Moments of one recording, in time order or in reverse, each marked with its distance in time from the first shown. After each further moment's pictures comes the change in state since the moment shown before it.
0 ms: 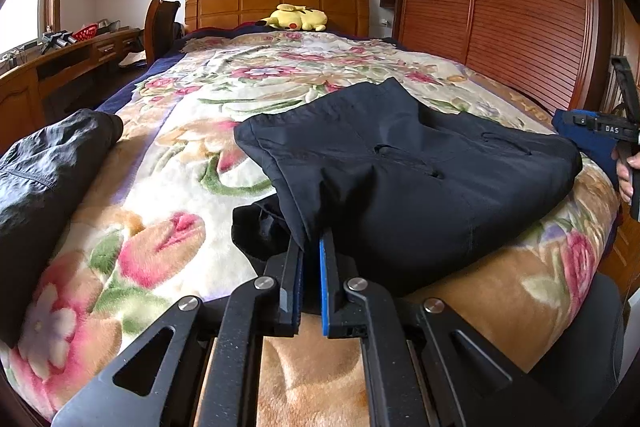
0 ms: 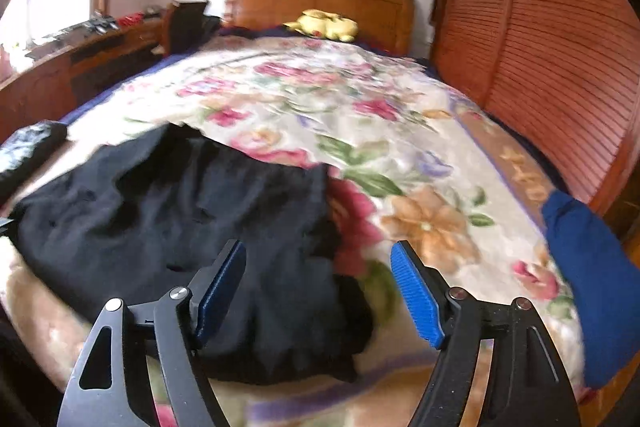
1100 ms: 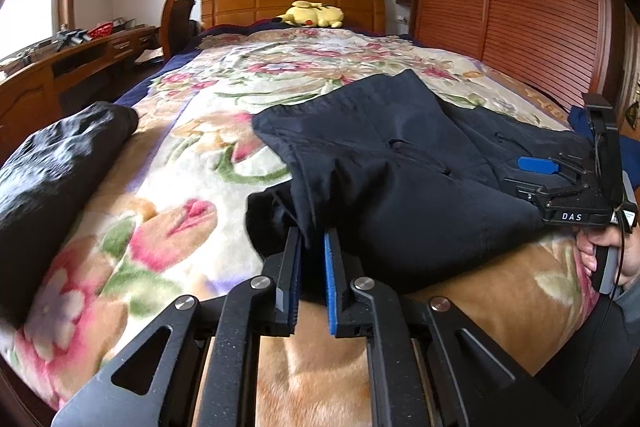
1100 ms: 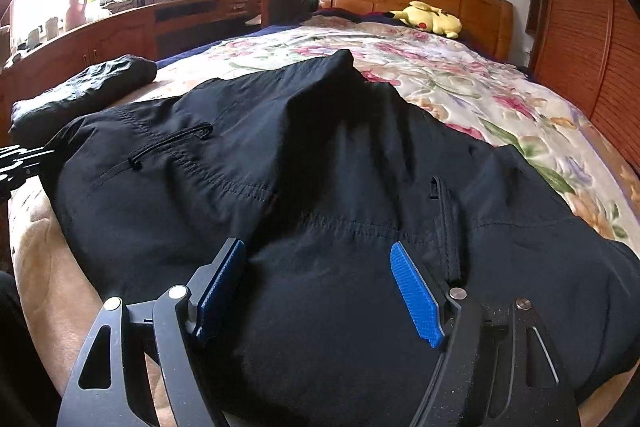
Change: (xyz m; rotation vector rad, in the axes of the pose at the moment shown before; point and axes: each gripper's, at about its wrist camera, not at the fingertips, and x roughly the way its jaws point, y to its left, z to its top) left arm -0.005 -0.004 -0.008 -0.022 0.010 0.076; right arm 0.086 0.138 -0.046 -0.131 0.020 0.229
